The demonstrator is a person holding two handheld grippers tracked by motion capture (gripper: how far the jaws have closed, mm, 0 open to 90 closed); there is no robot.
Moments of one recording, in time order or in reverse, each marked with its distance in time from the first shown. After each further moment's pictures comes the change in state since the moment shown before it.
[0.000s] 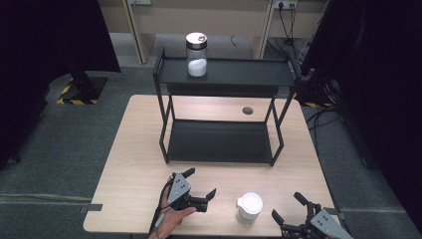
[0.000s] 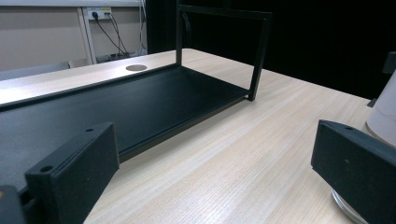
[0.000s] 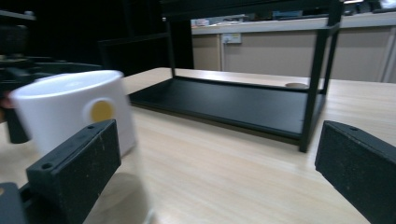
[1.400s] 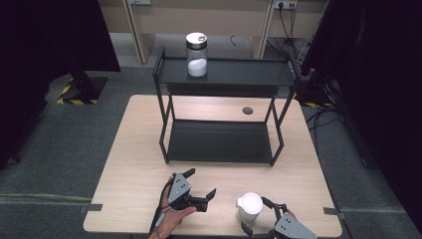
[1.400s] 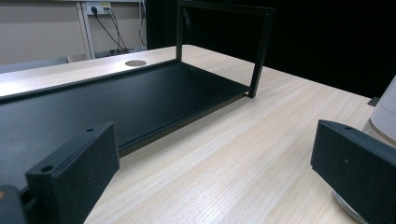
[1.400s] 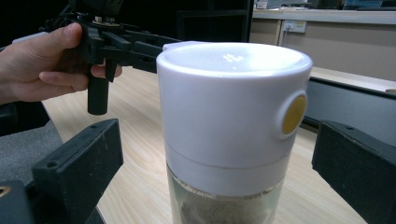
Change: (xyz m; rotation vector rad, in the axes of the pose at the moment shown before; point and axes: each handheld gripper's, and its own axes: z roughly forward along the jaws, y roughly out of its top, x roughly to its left) left arm 0.001 -0.001 0.002 0.011 -0.003 -0.013; right arm 0.031 0.006 0.048 0.081 0.202 -0.111
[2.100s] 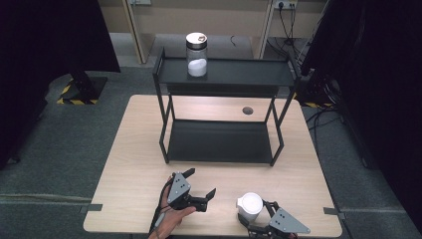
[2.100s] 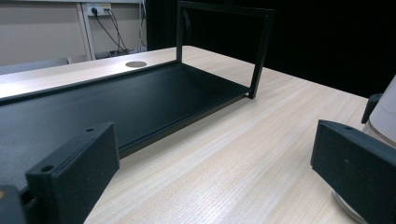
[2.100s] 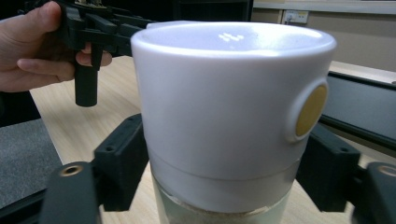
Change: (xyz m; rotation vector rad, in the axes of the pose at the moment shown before) left arm 0.001 0.000 -0.001 -0.005 0.001 0.000; right arm -0.003 0.003 0.013 0.038 -0.005 -0.003
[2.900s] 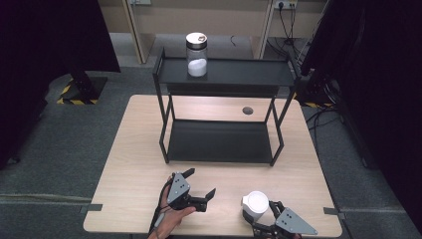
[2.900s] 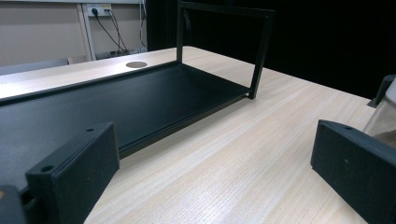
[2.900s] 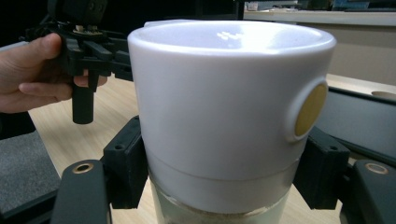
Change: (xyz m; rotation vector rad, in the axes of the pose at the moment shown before) left arm 0.000 0.000 -0.001 -0.001 0.000 0.000; right arm 0.002 0.004 -0.012 -0.048 -0.029 0.013
